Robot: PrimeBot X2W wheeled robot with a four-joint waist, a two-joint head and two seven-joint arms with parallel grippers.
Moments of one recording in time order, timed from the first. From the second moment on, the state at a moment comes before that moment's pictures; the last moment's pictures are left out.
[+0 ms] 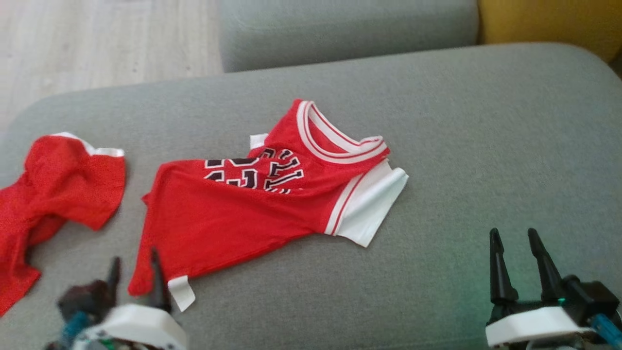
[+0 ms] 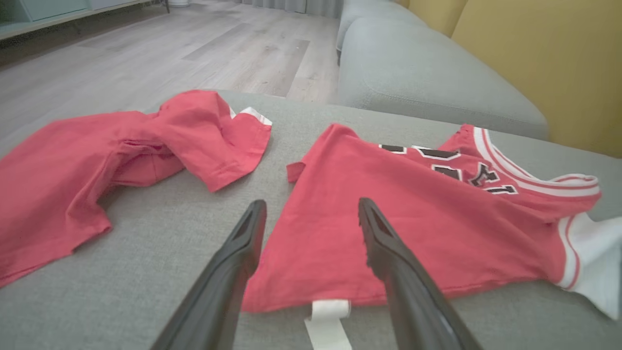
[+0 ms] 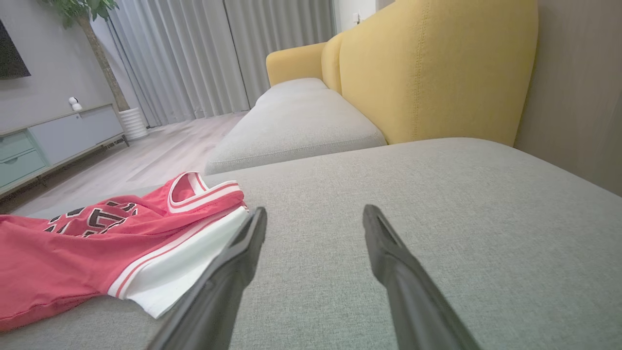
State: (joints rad) left arm 0.10 0.43 -0.45 -0.05 -0.67 0.54 -0.20; right arm 0.11 -0.04 -0.02 0.18 0.17 0.12 -0.25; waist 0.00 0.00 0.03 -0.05
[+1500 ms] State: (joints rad) left arm -0.52 0.06 -0.93 0.75 -0.47 0.21 0.02; right arm 0.05 -0.04 0.09 0.16 0.22 0.12 -0.25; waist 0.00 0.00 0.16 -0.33
